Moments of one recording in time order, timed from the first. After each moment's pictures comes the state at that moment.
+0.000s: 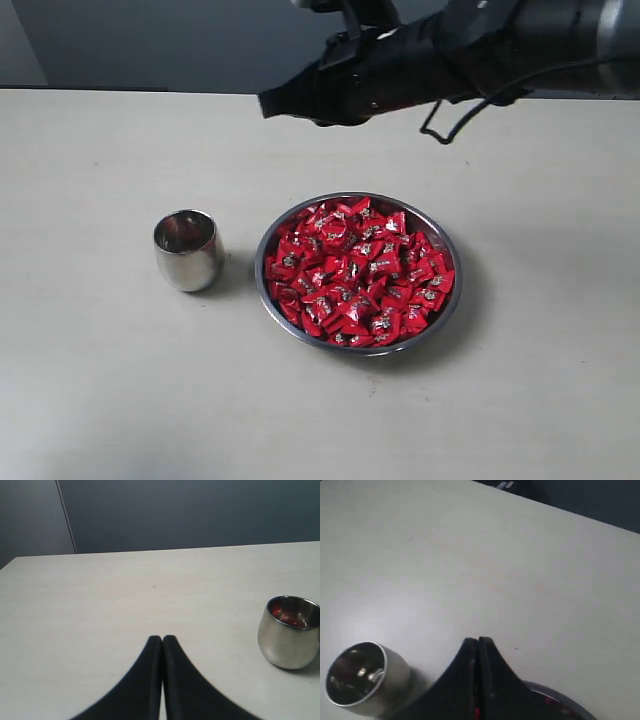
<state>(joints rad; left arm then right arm) 0.12 0.00 0.00 0.05 0.29 -0.02 0.67 1.79 -1.26 0.88 0.29 -0.78</state>
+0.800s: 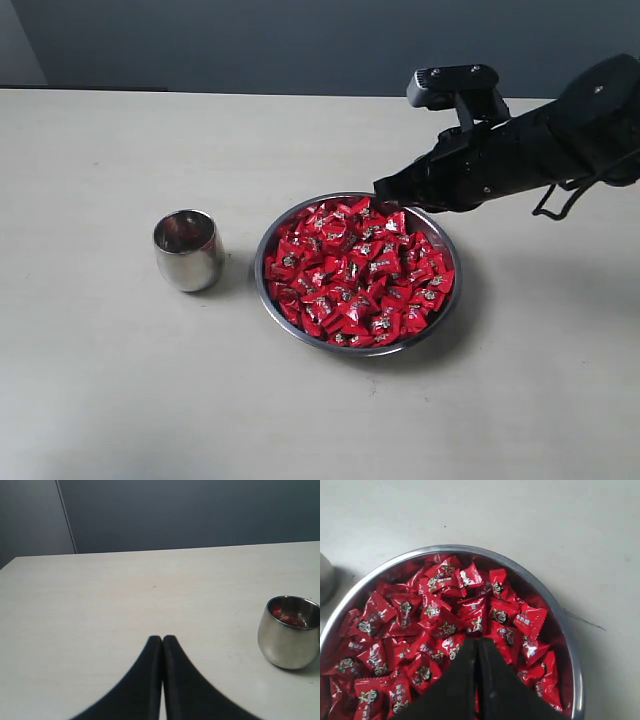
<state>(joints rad) 0.12 0.00 0.00 0.05 0.29 -0.02 0.51 1.68 -0.92 0.88 0.33 -0.81</state>
